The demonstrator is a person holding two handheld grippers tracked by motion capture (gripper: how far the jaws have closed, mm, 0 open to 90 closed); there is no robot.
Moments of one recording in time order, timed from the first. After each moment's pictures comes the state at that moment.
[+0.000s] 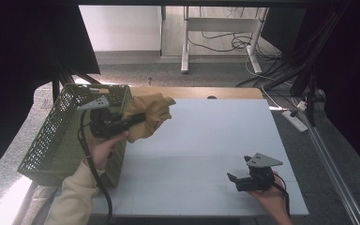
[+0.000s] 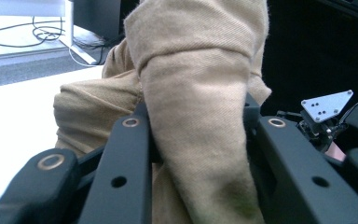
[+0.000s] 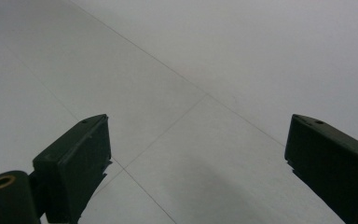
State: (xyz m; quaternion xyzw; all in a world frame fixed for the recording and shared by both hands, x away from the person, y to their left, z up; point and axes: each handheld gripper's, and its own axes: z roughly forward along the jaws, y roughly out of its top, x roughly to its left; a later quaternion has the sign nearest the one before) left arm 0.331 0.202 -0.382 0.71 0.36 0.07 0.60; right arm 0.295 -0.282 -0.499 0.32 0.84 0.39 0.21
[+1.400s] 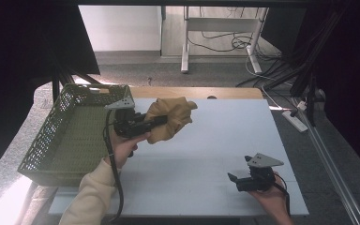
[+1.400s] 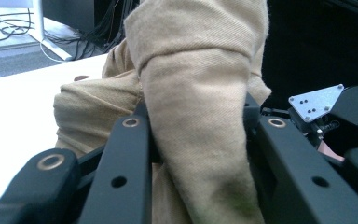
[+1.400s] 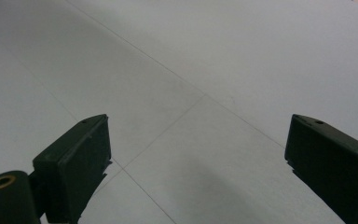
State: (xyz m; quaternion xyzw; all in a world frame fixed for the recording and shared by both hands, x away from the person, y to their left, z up) left arm 0.346 0.148 -0.388 0.73 0.33 0.05 0.60; right arm 0.294 -0.283 -0.498 0.32 0.83 0.40 0.21
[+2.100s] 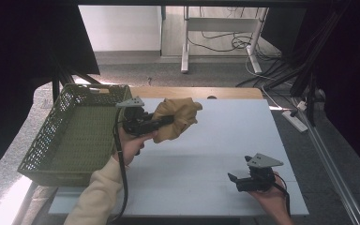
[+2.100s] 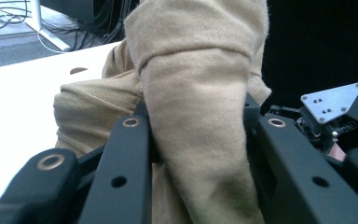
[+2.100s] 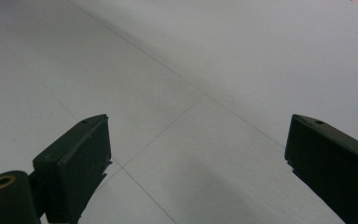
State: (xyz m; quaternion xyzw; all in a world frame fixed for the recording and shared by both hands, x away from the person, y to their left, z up) left arm 0.361 0.129 -0.396 0.74 0.34 0.04 0.58; right arm 0.294 -0.283 -0.498 0.32 0.84 0.39 0.21
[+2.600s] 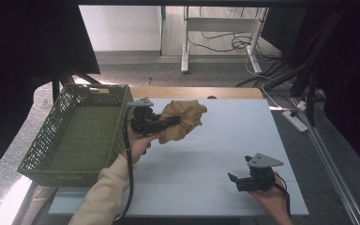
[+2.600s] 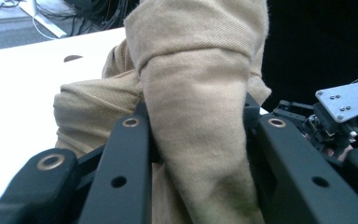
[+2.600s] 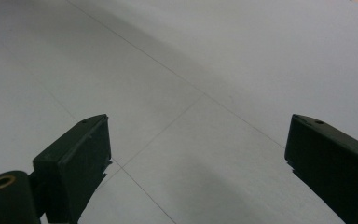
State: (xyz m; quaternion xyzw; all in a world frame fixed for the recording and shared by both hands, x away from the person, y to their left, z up) left arm 0.375 0.113 -0.409 0.75 0.35 0.02 0.57; right arm 0.294 -0.283 -0.498 0.32 0.84 0.39 0.21
